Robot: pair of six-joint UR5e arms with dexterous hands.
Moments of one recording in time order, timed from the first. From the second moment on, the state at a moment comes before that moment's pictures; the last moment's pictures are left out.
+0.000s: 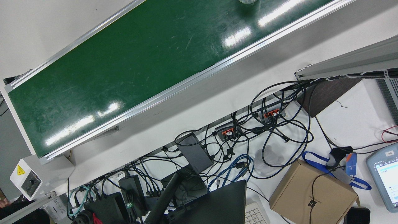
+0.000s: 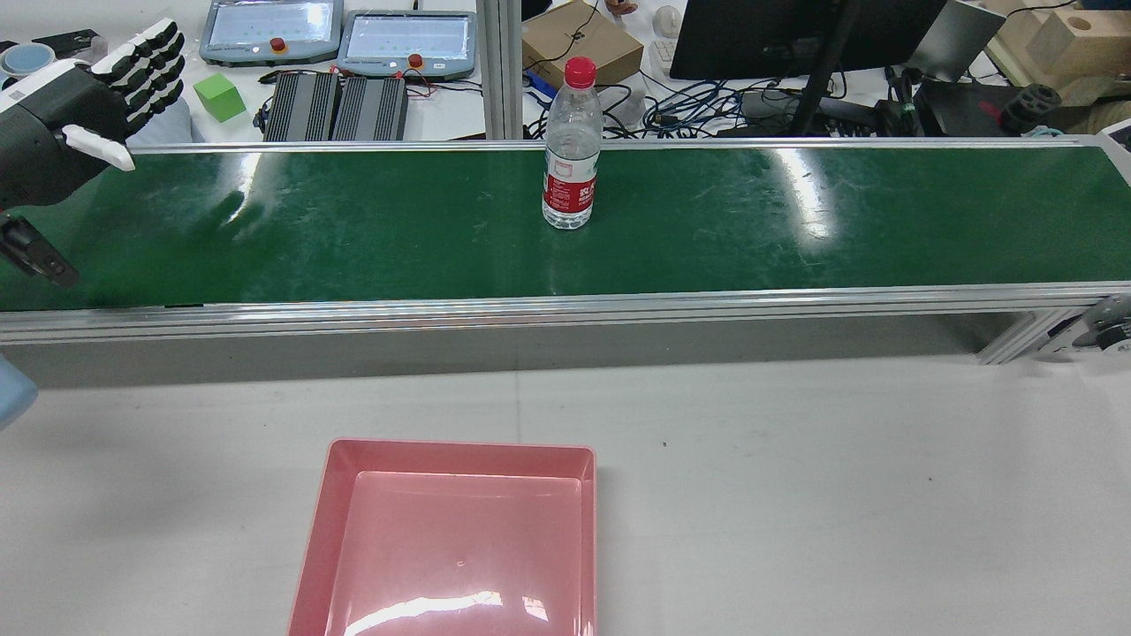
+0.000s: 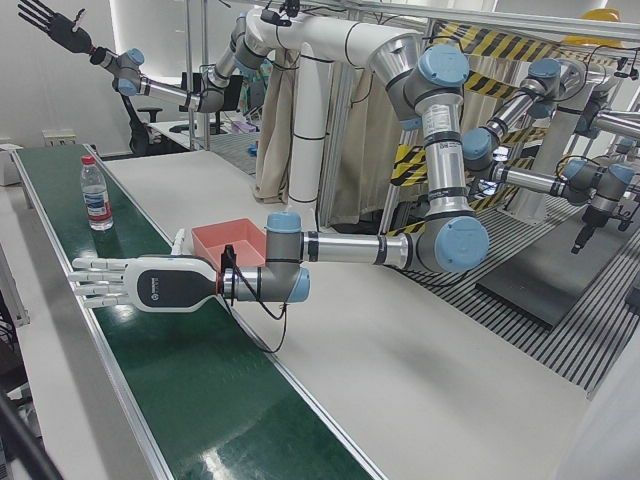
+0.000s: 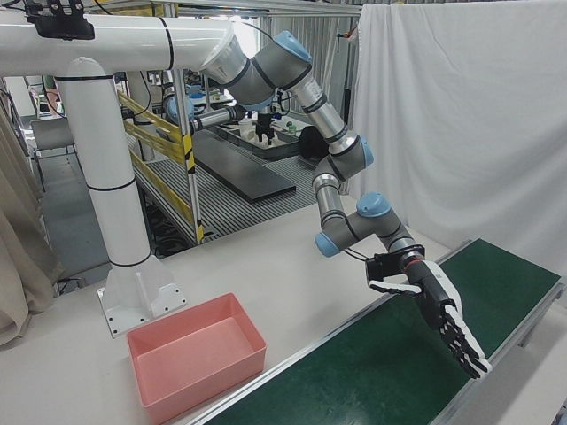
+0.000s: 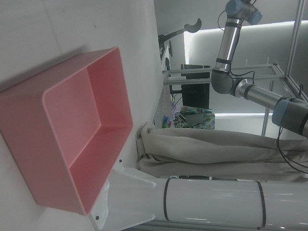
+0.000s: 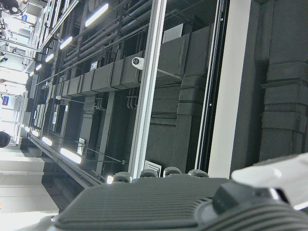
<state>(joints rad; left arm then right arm) -1.09 -1.90 -1.65 0.01 1.49 0.33 1.97 -1.50 1.48 -2.61 -1.55 -0.04</state>
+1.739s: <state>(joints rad) -1.08 -1.92 -1.66 0.03 1.49 0.32 1.97 -1.50 1.48 -2.61 -1.55 -0.04</state>
